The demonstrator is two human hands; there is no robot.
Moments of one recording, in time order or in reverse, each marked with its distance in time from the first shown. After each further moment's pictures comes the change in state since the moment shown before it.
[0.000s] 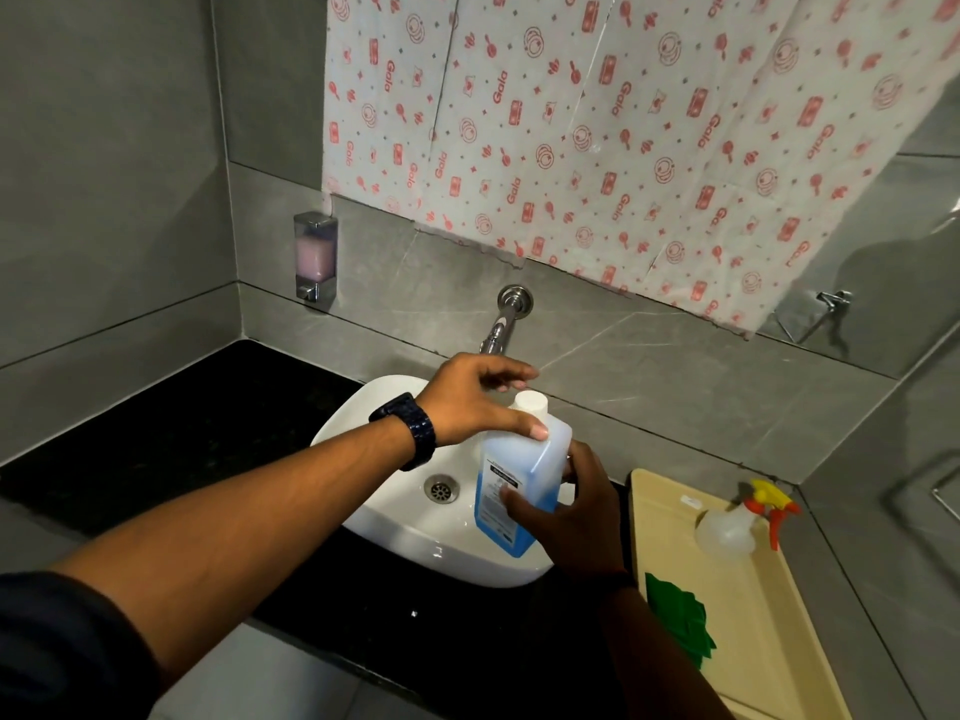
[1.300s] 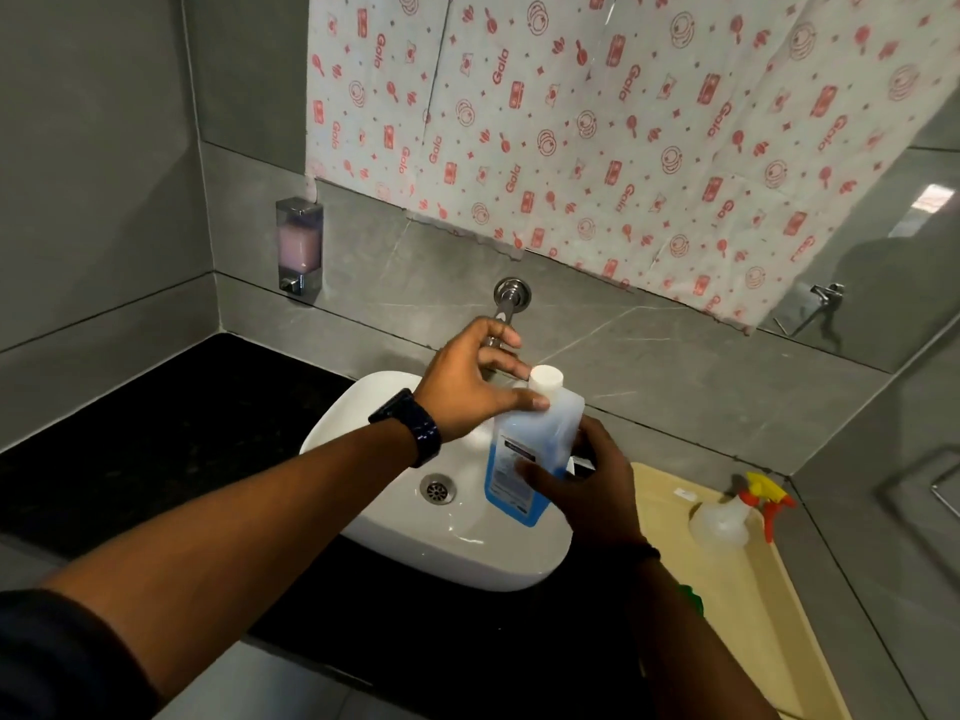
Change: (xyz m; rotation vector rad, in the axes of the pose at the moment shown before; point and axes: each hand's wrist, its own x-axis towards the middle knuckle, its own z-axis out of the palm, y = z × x) left_hand 0.018 -0.016 -0.011 -0.171 0.129 0.053; right_hand 0.034 -0.006 0.004 0.136 -0.058 0.138
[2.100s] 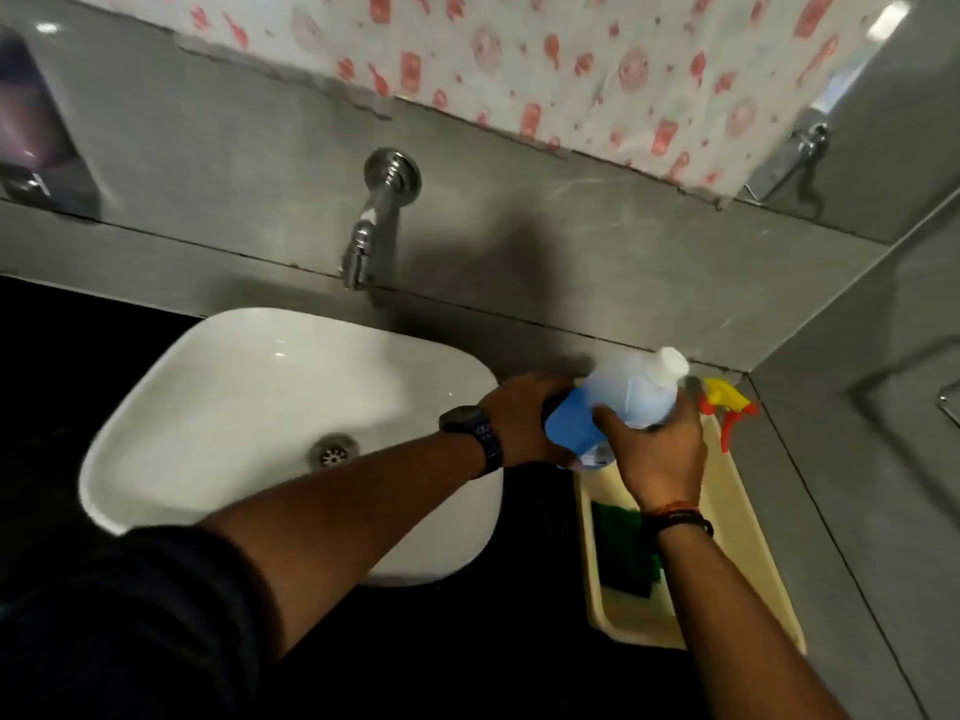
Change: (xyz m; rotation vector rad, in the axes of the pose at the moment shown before) left_hand 0.088 -0.137 0.194 0.384 -0.560 0.040; right_hand 0.064 0.150 -0.086 -0.160 0.486 0.311
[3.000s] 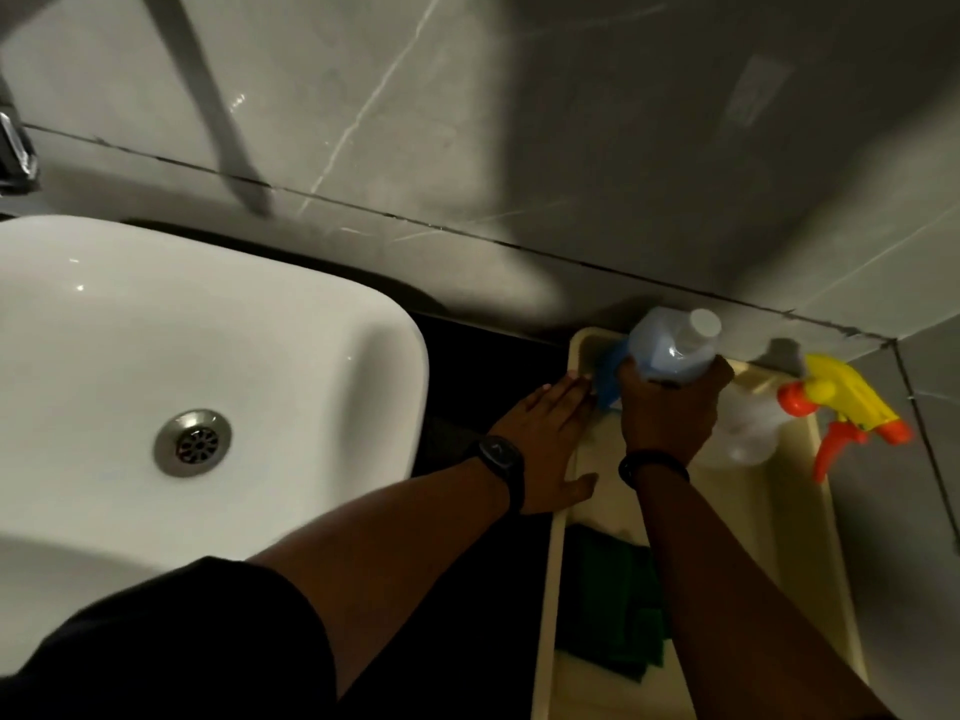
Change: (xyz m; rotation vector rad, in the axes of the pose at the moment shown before) left_hand 0.132 -0.124 0.209 0.504 -0.218 -0.047; right_hand 0.161 0.227 0.092 -0.078 0.104 0.196
